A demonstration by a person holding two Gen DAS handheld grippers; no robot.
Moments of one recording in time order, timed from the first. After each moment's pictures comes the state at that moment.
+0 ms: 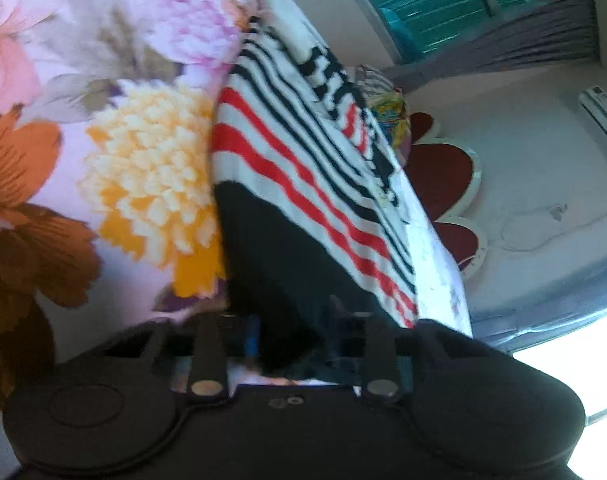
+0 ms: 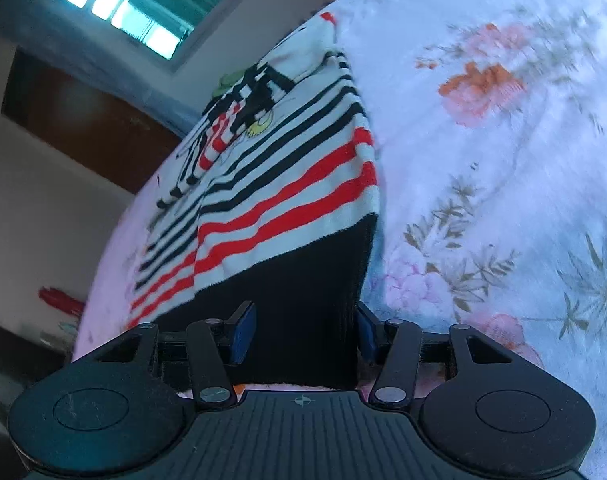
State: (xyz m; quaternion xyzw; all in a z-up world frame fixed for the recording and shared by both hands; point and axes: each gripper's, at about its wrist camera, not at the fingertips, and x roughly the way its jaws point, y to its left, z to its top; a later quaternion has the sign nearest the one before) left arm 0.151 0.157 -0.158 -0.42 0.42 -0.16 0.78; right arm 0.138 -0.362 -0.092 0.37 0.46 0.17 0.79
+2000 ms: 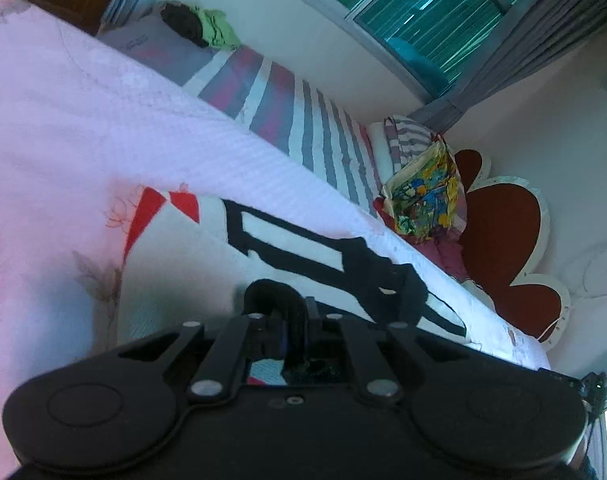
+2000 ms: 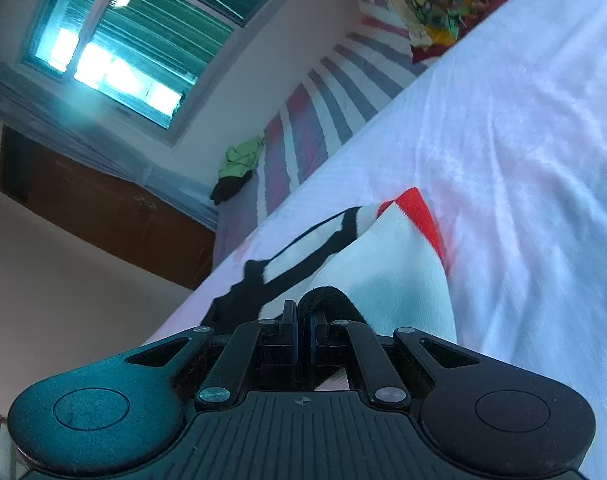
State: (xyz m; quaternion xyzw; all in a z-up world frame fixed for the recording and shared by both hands) left arm 0.522 0.160 -0.112 -0.31 0.38 -0.09 0.87; right arm 0.545 -0.373 -0.100 0.42 0.40 0.17 0.80
